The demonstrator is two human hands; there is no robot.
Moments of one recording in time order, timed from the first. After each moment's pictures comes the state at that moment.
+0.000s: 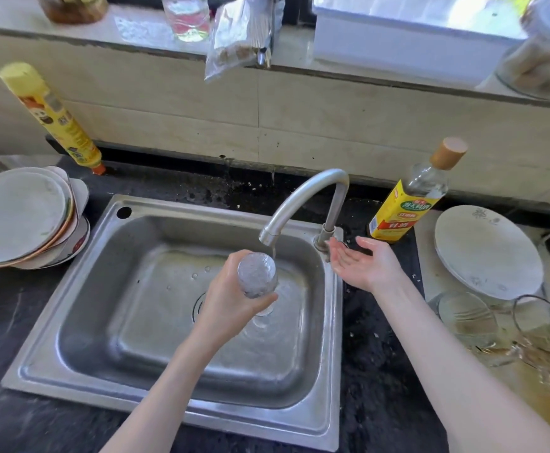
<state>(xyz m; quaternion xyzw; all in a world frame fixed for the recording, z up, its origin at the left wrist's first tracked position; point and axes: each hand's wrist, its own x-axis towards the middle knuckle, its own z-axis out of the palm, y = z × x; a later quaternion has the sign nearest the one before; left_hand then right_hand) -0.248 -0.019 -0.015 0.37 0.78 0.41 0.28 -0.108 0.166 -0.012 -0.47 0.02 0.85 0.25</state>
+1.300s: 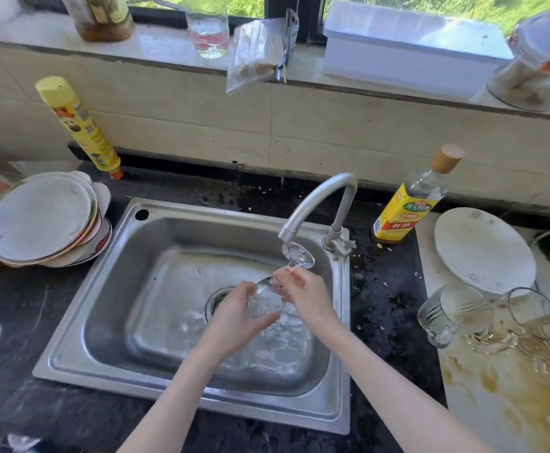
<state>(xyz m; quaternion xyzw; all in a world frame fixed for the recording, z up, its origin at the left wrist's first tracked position) -0.253 -0.055 -0.037 0.36 0.82 0.28 0.35 -0.152 0.046 -0.022 -0.45 -0.63 0.61 0.15</state>
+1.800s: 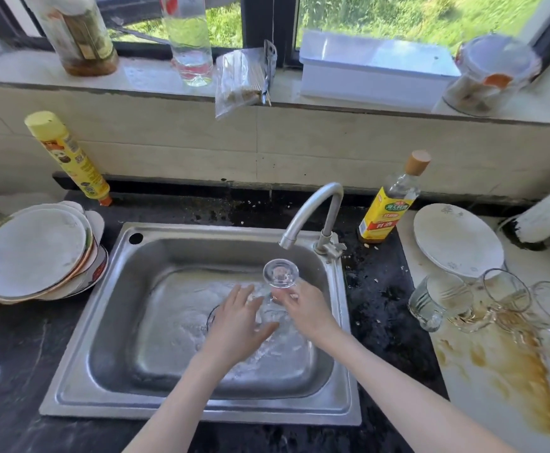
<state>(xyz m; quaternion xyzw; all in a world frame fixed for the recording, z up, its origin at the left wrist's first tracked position) -0.272 -0.060 -0.040 0.56 0.78 0.11 0.23 -0.150 0.026 -0.010 -0.42 -0.76 0.47 0.14</state>
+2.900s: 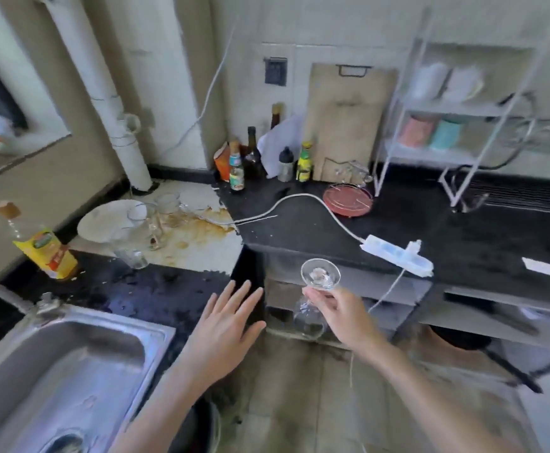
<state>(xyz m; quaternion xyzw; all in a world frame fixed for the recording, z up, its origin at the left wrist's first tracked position) -0.079 -0.226 0.077 0.98 0.18 0.05 0.12 0.073 -0.382 0.088 -0.81 -0.32 0.20 0.44</state>
